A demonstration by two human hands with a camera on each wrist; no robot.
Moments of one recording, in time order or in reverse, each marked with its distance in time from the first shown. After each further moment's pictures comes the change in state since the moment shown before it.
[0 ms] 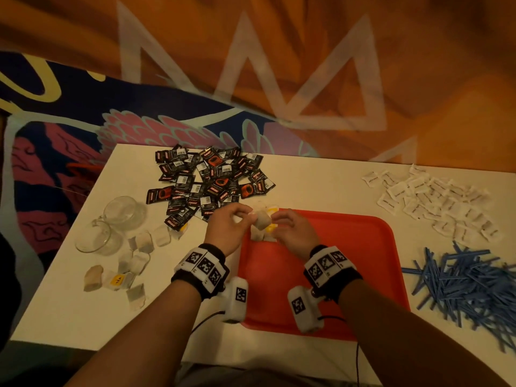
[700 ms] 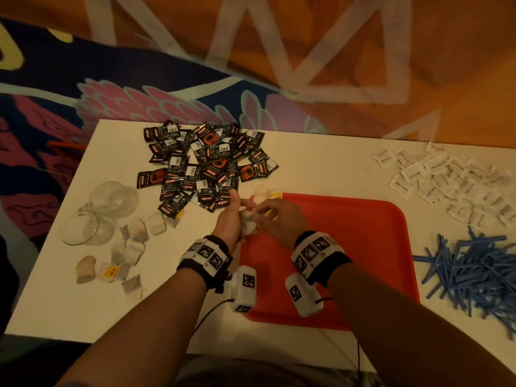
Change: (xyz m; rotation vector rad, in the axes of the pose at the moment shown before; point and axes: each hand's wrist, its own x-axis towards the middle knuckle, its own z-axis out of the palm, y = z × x) left_hand 0.026 -0.040 0.025 -0.505 -0.136 -0.532; right_hand 0.031 0.005 0.024 -0.416 -0.025 -0.253
